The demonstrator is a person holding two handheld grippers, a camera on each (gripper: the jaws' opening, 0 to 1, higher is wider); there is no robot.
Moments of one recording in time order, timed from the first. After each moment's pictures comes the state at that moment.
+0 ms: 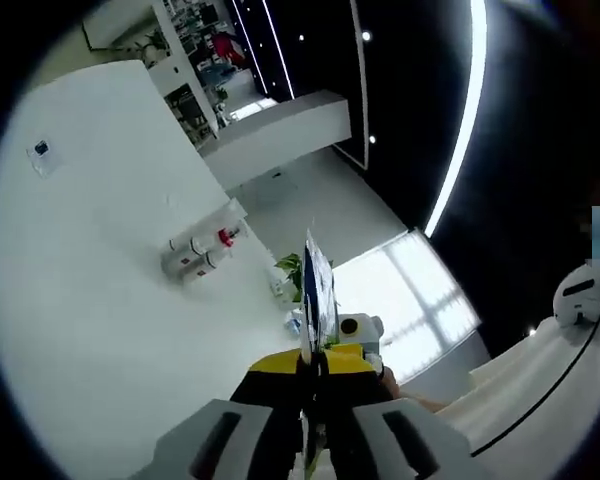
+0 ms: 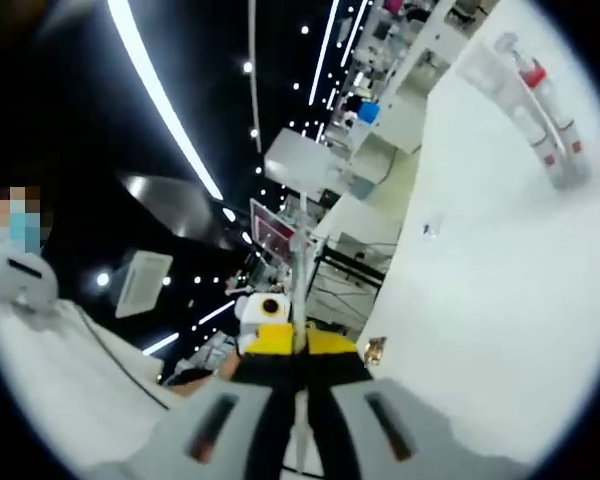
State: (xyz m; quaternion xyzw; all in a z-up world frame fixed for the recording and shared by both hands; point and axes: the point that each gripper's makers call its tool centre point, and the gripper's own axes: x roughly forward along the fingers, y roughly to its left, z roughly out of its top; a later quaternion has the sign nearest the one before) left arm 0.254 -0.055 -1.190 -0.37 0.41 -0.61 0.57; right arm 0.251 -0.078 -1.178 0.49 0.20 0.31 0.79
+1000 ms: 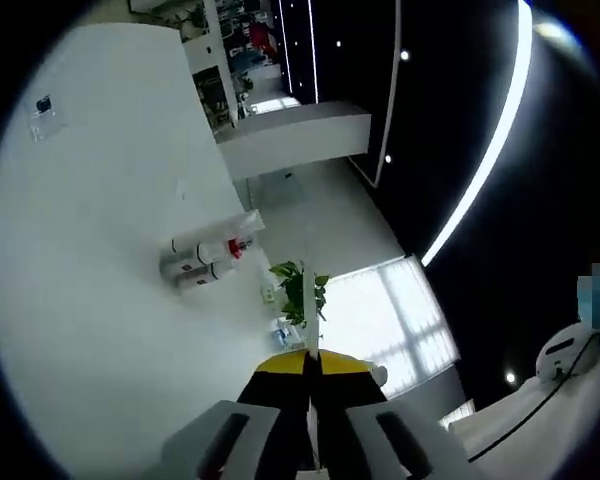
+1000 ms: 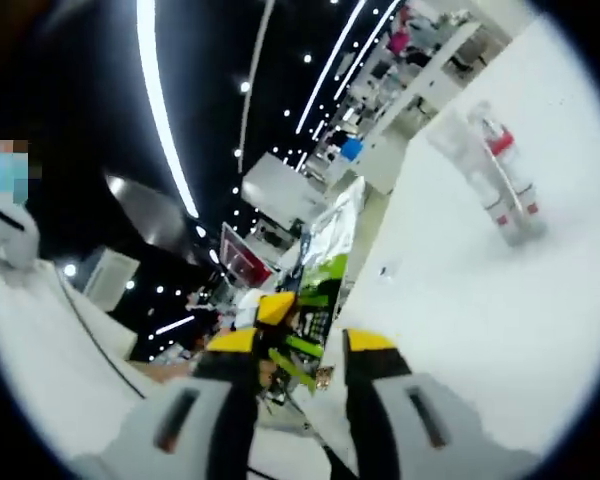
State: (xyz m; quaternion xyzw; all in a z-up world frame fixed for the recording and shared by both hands) left arm 0.310 -0.095 -1.194 -0.45 0.44 -0.59 0.51; right arm 0.253 -0.130 -1.189 0.41 0.16 0.23 0.87
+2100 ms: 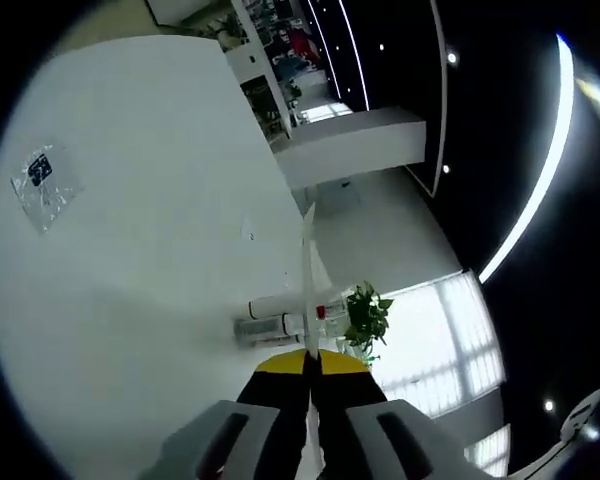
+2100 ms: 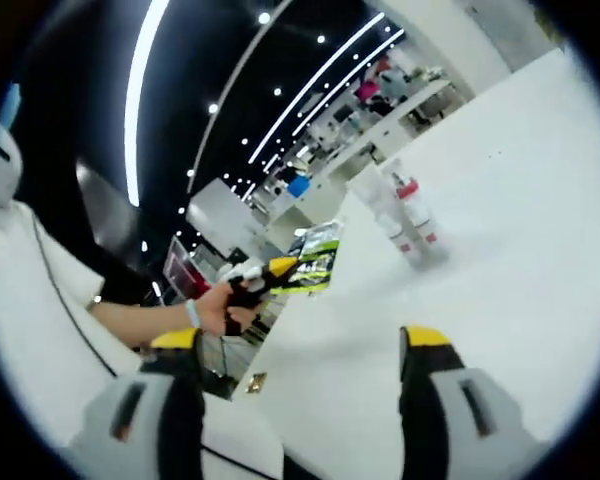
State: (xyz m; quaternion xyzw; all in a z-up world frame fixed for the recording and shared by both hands) left arm 0.413 -0.132 -1.254 -0.41 0.50 -0.50 0.58; right arm 0.191 -0.187 -1.218 0.37 0.14 0.08 0.91
